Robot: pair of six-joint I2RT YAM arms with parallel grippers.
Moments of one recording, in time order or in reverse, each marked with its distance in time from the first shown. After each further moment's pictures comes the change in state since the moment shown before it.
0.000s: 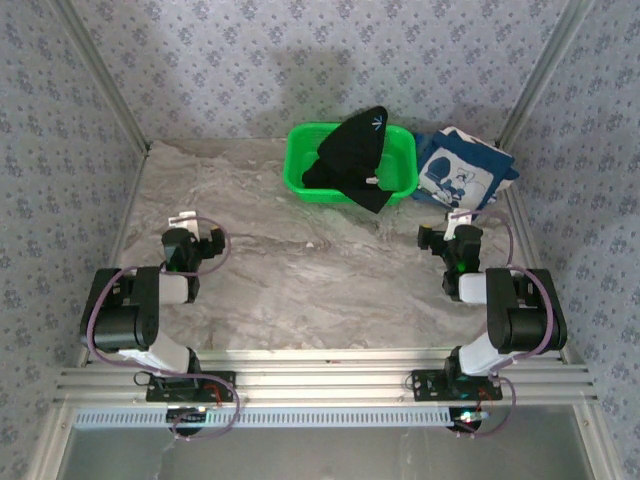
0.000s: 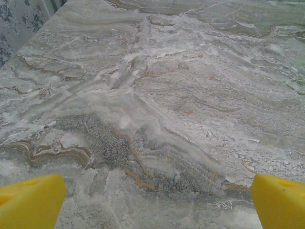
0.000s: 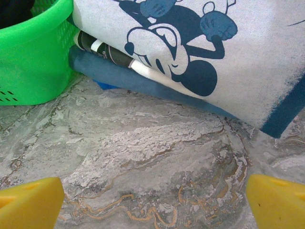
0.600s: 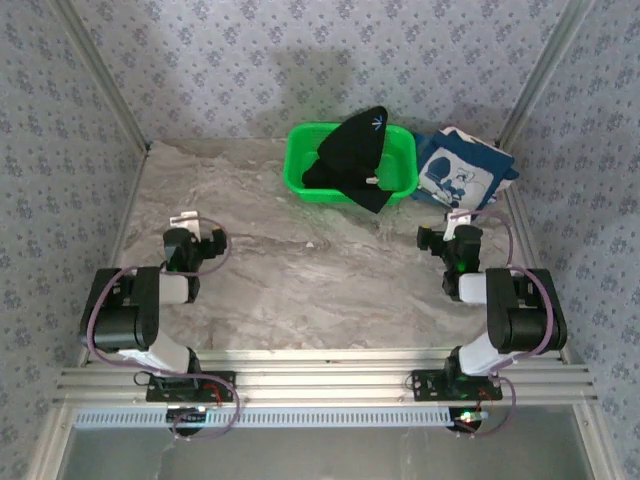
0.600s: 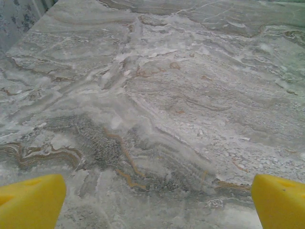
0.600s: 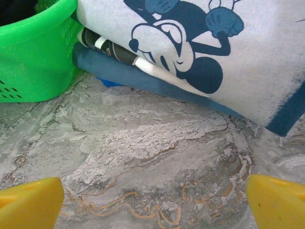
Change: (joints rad) left arm -0.001 0.000 0.000 0.000 0.018 0.000; right arm 0.000 0.000 0.000 -0.006 -0.010 0.000
